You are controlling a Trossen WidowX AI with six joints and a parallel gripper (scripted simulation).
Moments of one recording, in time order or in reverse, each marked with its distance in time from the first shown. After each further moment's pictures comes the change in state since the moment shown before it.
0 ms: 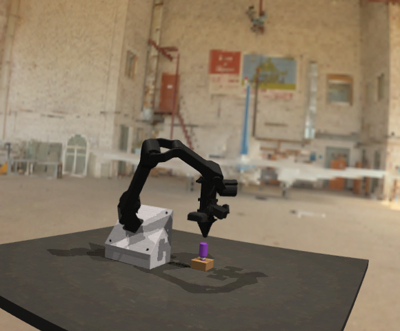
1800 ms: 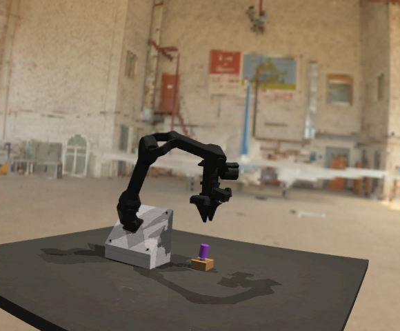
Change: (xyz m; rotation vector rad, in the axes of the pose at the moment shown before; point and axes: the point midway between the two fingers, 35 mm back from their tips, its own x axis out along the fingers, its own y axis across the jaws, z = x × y) arm -0.061 0.002 0.004 -0.008 -0.012 0.002
